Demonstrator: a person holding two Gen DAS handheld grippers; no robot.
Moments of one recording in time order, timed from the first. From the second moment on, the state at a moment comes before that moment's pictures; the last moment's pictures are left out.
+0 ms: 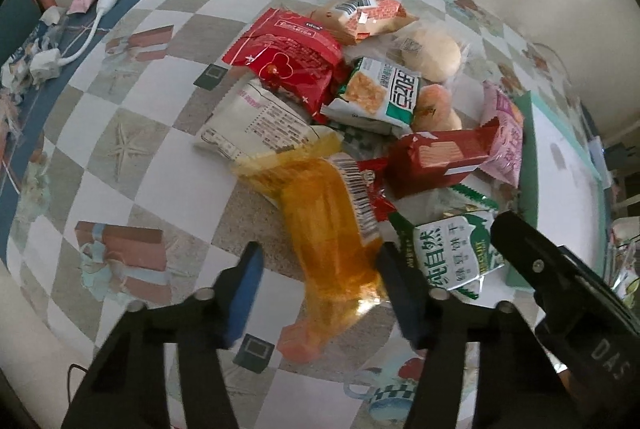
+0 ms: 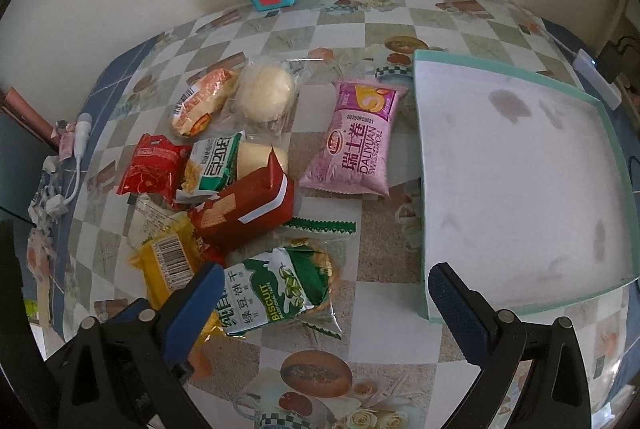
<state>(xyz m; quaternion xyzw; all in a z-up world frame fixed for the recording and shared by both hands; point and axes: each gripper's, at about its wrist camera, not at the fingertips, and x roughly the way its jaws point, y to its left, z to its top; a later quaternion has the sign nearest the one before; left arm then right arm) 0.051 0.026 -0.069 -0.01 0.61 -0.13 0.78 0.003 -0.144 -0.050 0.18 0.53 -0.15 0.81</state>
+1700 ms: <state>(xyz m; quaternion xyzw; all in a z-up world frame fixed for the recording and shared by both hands) 0.066 0.068 -0.063 -0.09 0.60 -0.10 0.79 0.002 -0.115 -0.056 0.15 0.55 -0.08 0.82</state>
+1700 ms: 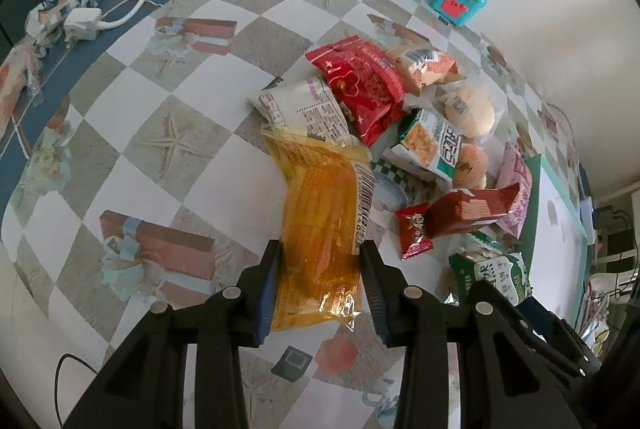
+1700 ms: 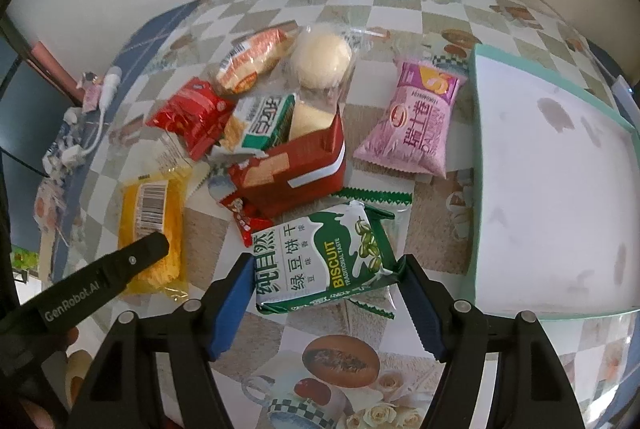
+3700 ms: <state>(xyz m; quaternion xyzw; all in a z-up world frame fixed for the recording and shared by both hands) 0.070 -0.274 -0.031 0.08 0.56 -0.29 0.78 -0.069 -0.411 -0.046 0.35 0.43 -0.45 0.70</state>
